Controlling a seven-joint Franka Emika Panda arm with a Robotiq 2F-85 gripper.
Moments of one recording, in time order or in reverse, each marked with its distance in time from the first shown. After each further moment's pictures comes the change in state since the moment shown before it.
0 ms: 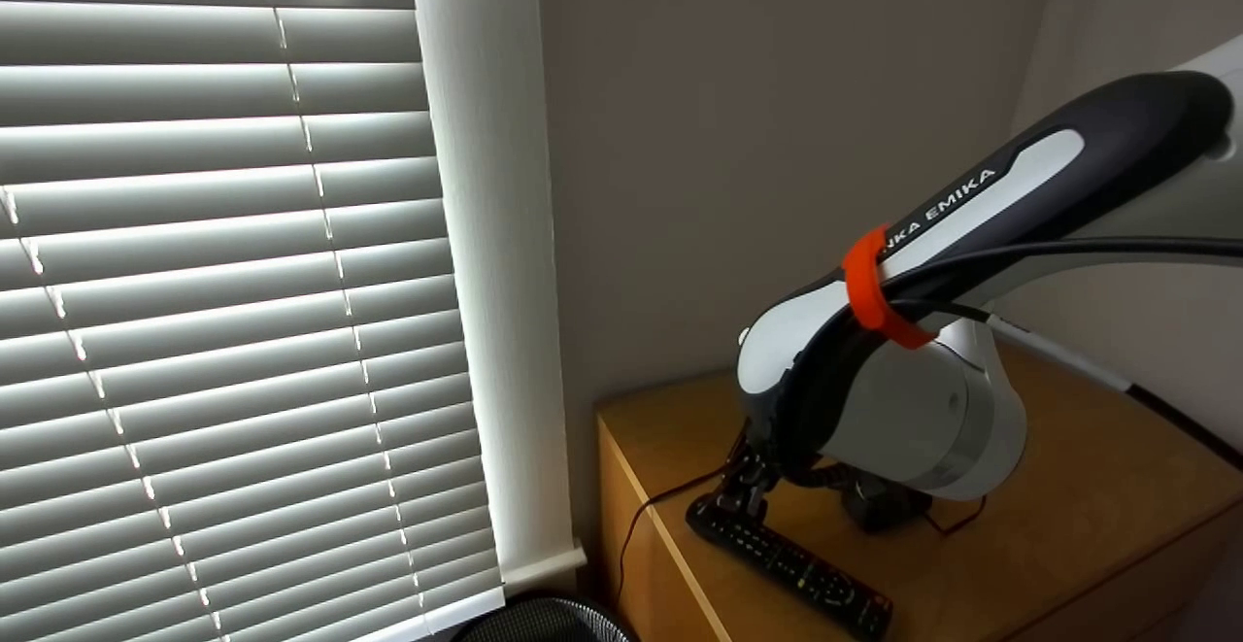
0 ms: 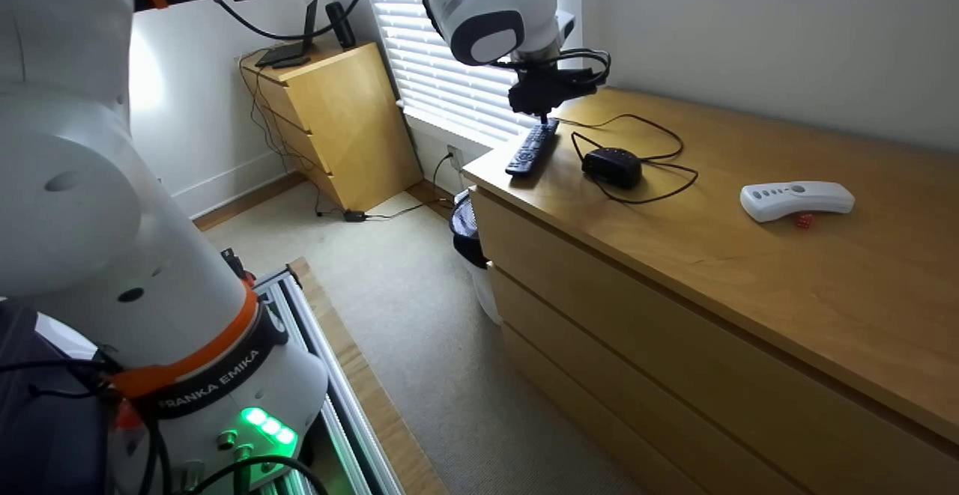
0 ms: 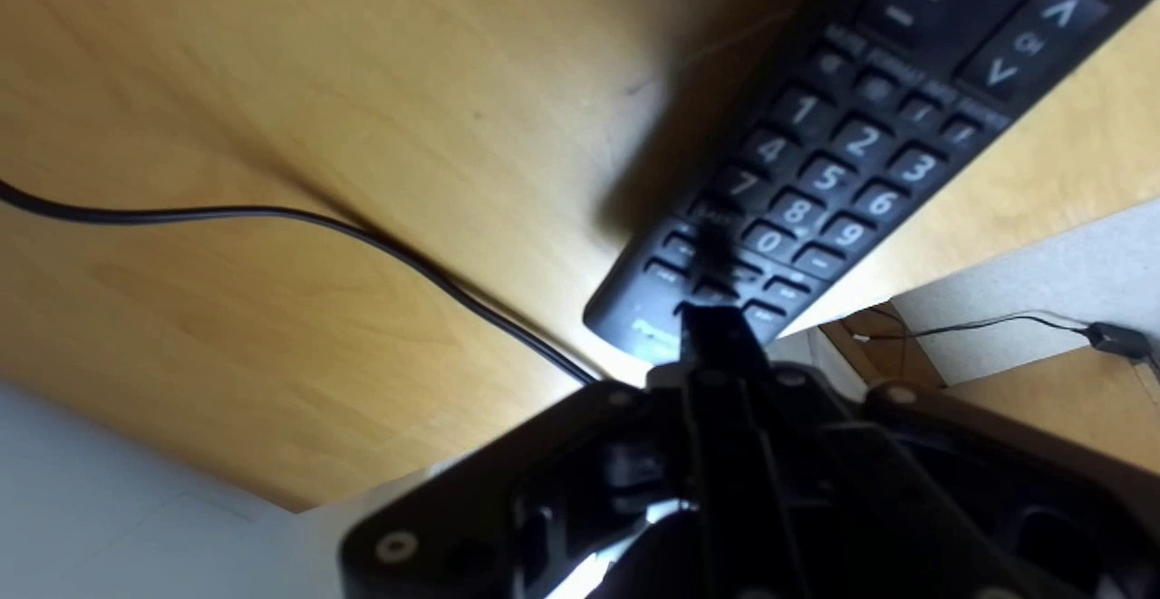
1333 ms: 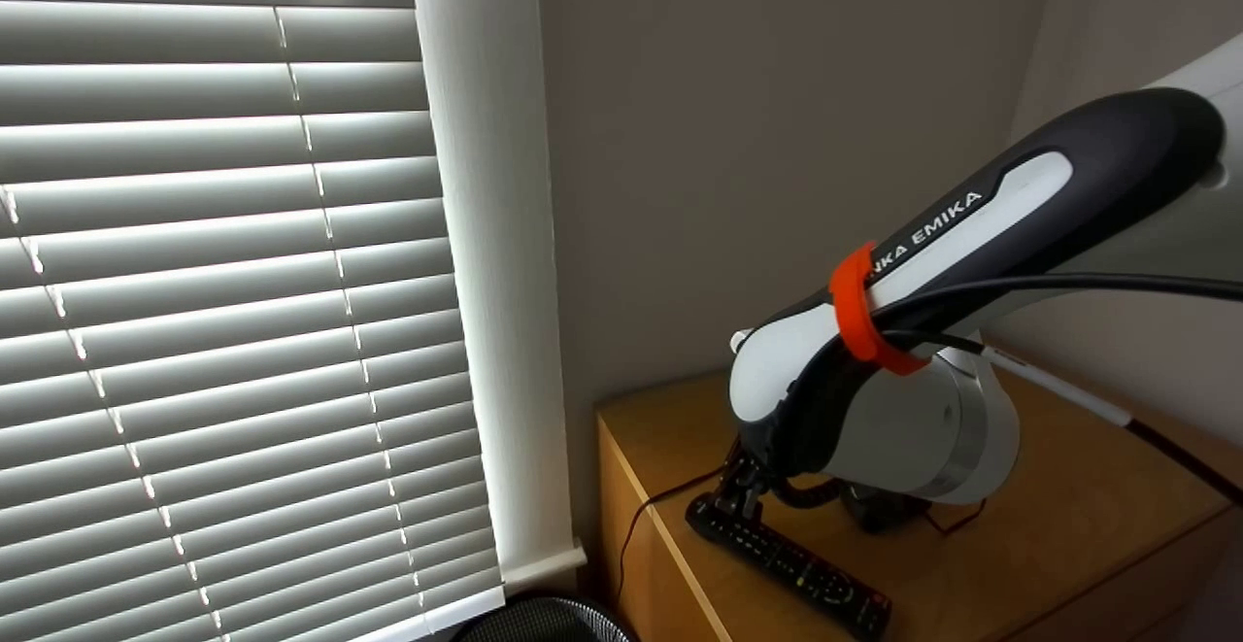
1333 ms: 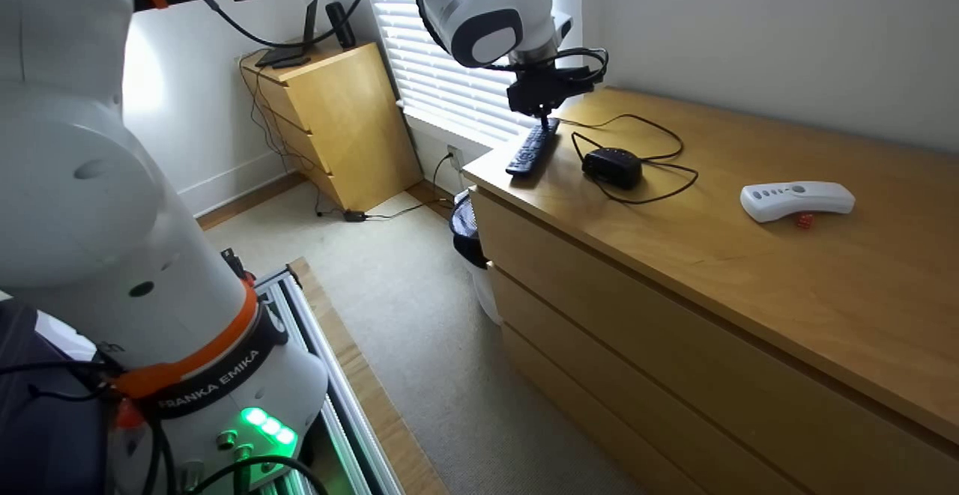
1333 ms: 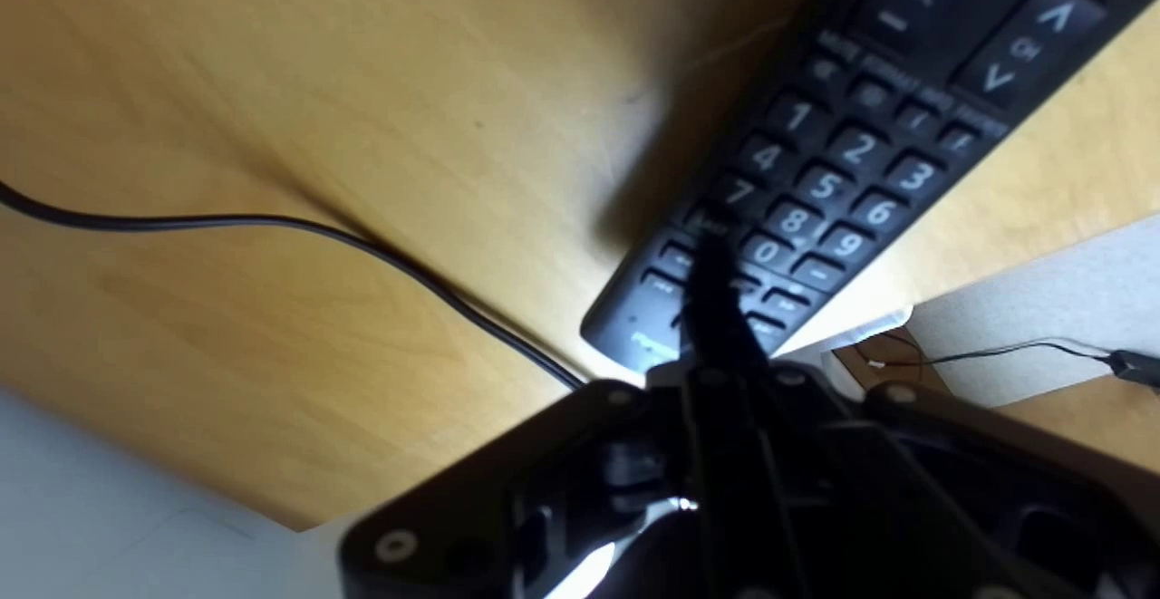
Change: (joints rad) arm 0.095 0.004 -0.092 0.006 -0.066 -0.003 0.096
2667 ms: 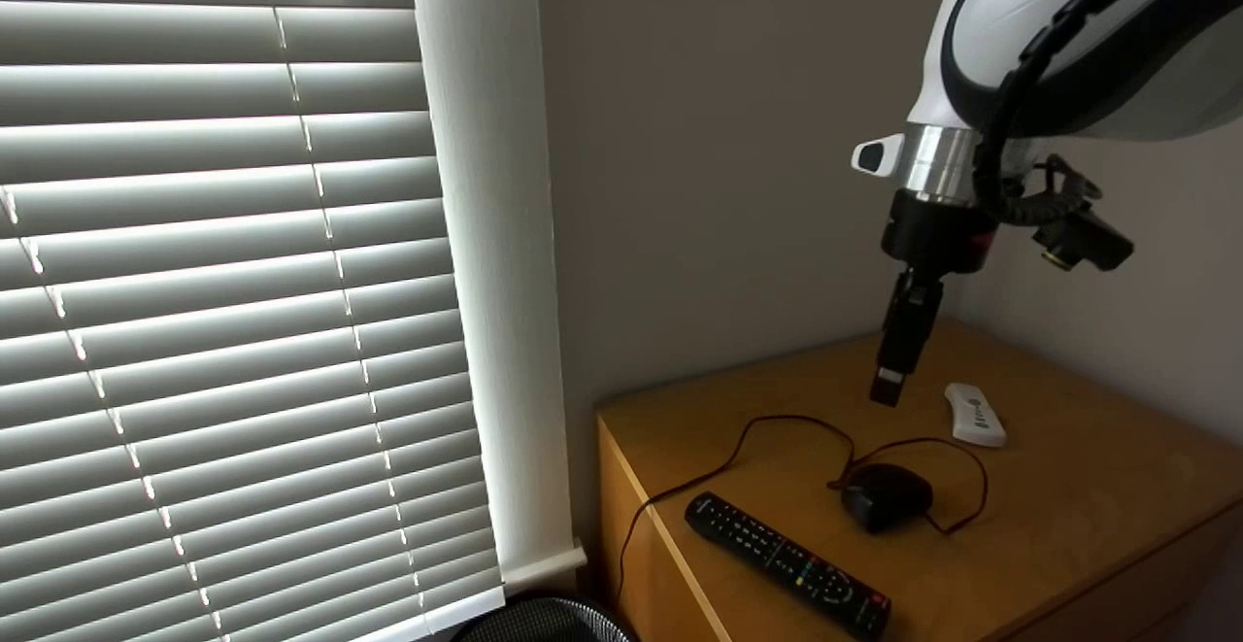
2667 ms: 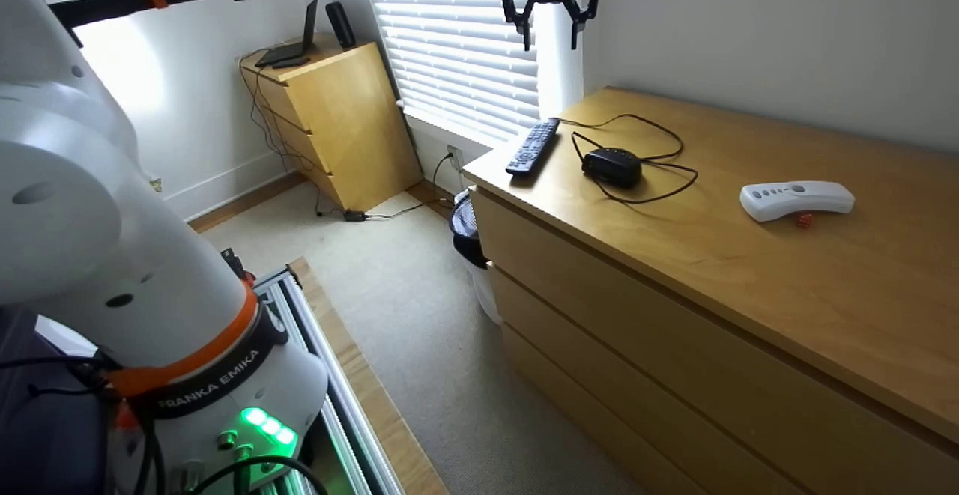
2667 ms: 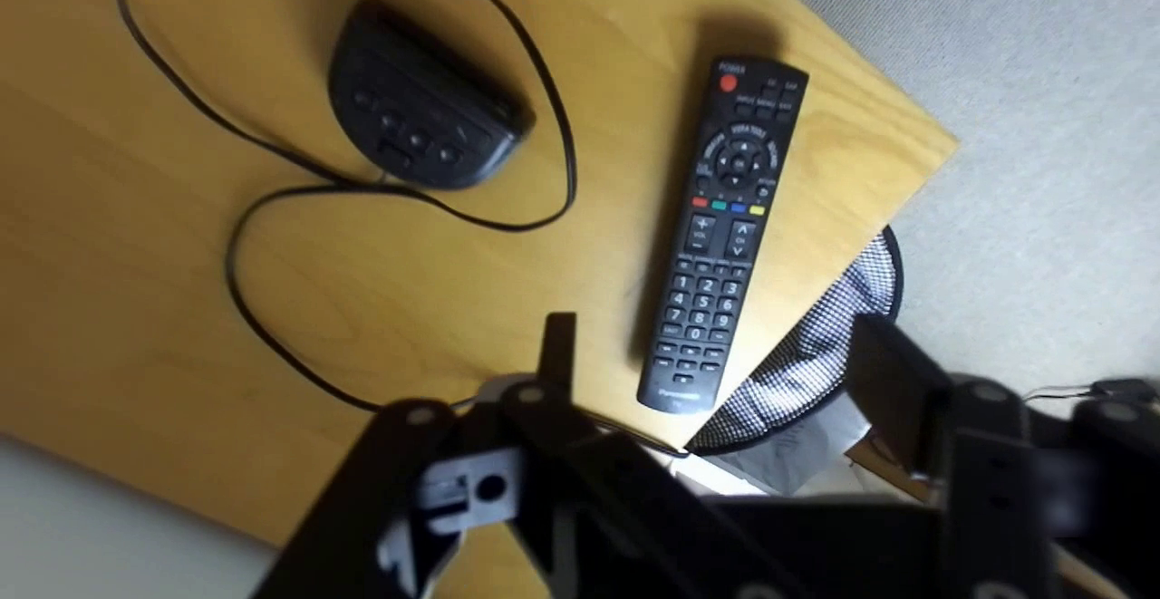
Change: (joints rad) arm -0.194 -0.454 -0.026 0.009 -0.512 -0.796 0.631
